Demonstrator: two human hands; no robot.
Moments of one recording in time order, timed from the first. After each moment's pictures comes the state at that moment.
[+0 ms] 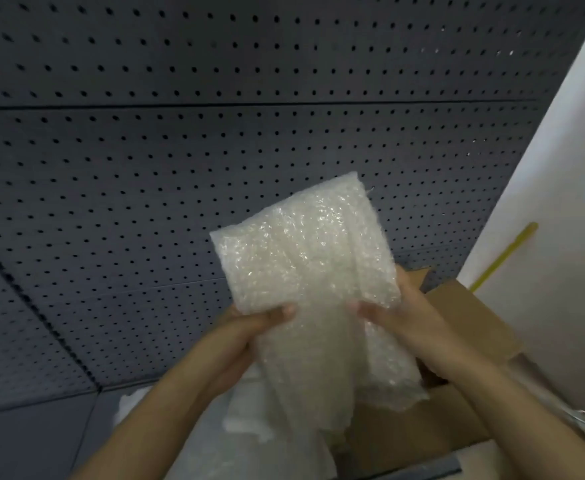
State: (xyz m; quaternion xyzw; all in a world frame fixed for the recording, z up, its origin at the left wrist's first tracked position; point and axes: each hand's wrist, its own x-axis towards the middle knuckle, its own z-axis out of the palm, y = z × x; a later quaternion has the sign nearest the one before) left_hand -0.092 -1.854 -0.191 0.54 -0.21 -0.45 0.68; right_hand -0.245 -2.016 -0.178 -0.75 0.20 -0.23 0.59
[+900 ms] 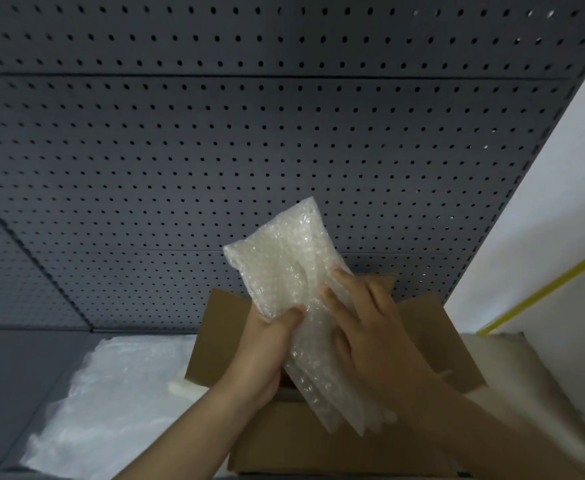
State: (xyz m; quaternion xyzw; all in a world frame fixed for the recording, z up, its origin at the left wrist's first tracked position) left_hand -0.220 -1.994 -0.223 0.55 -0.14 -0.28 0.78; right_hand -0.300 -2.131 -0.238 -0.95 0.01 -0.30 0.02
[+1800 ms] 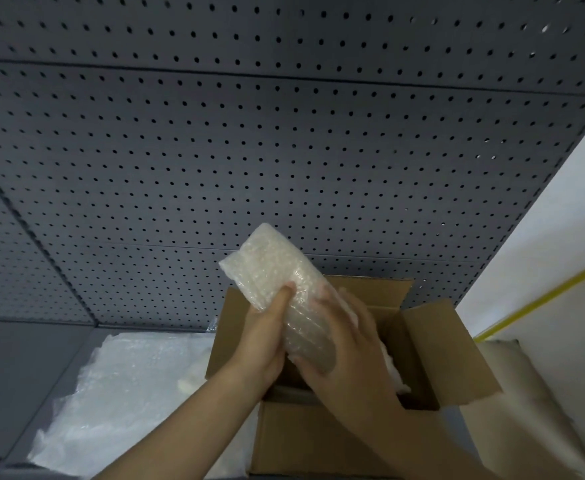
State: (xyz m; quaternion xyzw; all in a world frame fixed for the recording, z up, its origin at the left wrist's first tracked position) left_hand -0.184 -1.981 -0.233 0.47 -0.01 -0.32 0.82; right_hand -0.282 -2.067 -0.257 -0.94 0.09 -0.26 0.21
